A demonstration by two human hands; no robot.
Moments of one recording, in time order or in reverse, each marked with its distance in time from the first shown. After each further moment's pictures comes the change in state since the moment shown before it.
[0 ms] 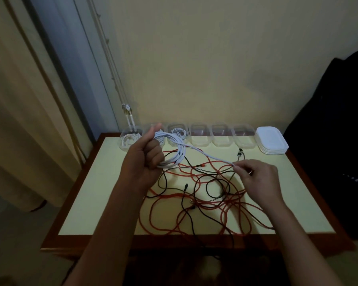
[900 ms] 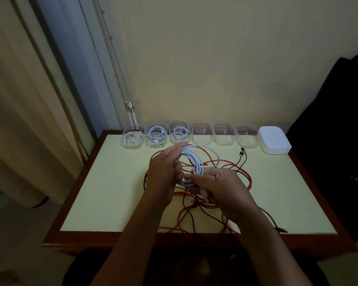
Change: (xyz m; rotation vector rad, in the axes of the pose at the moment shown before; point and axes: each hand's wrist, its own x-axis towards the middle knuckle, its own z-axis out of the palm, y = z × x) left_hand -0.009 -0.052 -0.004 0.511 0.122 0.111; right_hand -0.031 -0.092 0.018 0.724 -0.557 0.398
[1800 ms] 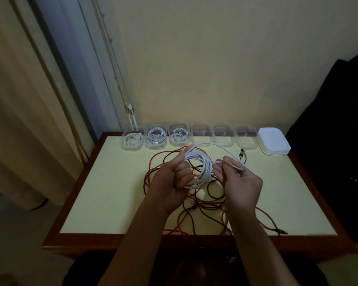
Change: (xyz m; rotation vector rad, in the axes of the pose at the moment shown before) left_hand -0.007 0.000 0.006 -0.625 -0.169 -0.394; right_hand 0.018 0.017 0.002 0.595 0.671 -0.146
